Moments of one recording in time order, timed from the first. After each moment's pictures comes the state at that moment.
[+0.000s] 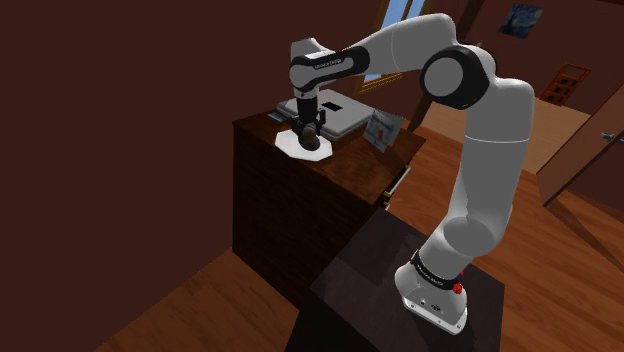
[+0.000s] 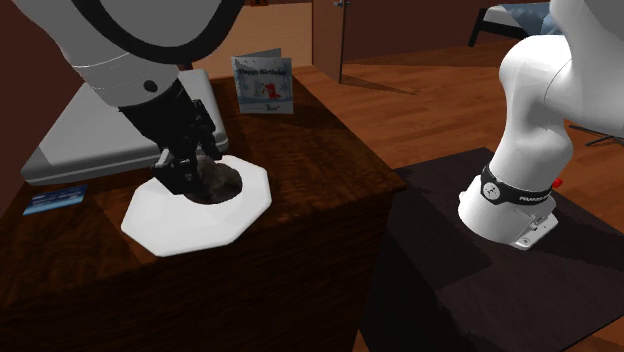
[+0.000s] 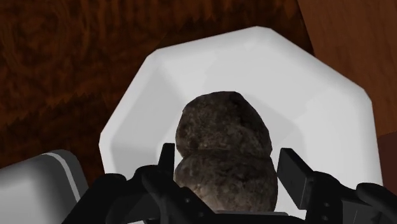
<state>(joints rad) -0.10 0.39 -0.04 -1.67 -0.15 1.85 0.29</state>
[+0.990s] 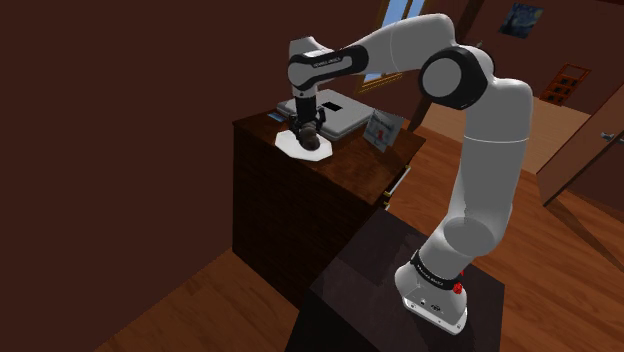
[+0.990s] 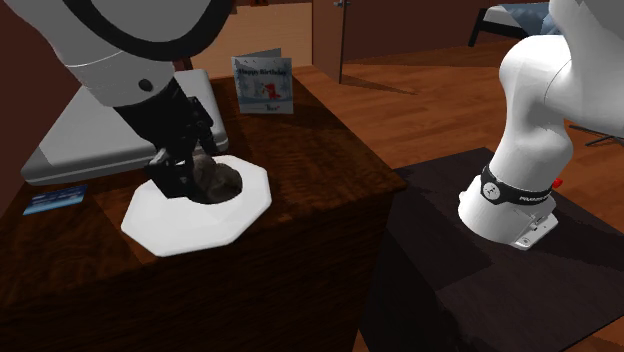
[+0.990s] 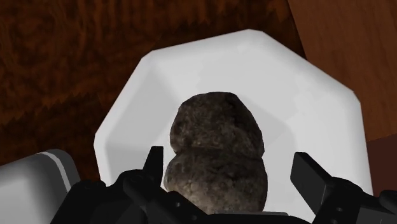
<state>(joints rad) -0.10 0.40 -0.03 -1.65 -0.14 1.82 0.28</state>
